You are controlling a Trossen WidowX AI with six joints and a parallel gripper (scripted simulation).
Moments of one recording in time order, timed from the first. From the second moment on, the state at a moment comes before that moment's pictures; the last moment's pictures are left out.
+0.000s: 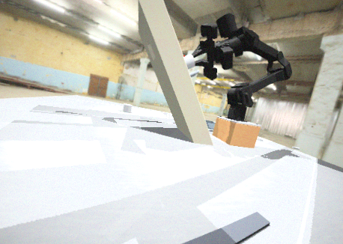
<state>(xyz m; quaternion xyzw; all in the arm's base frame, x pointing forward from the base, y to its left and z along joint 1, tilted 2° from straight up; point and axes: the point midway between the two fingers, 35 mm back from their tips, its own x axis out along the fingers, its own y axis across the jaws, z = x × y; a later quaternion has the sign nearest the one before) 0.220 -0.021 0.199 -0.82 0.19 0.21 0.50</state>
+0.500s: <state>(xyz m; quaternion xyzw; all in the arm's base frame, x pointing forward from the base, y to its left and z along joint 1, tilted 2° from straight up) 0.224 -0.021 0.206 -0.82 0.19 0.21 0.50</state>
